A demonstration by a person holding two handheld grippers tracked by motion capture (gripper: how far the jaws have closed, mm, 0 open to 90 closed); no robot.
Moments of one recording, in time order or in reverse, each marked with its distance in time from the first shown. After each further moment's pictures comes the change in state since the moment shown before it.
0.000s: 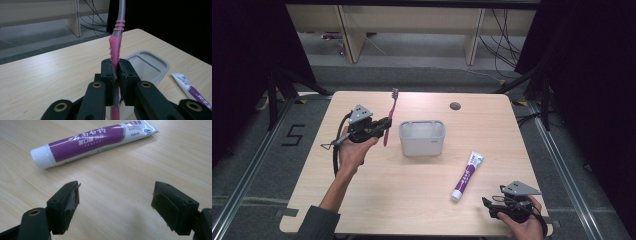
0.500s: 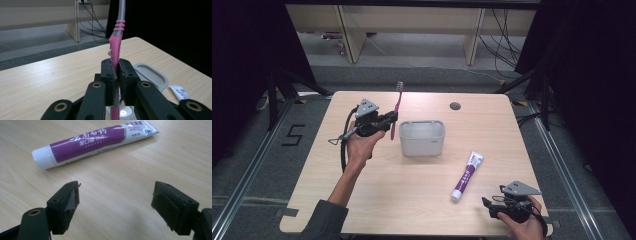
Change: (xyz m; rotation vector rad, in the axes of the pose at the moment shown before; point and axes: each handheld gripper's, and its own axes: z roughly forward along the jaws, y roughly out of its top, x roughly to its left) left arm -0.006 0.012 0.017 -0.042 -0.004 -0.024; right arm -0.002 0.001 0.000 -0.007 0.006 -0.022
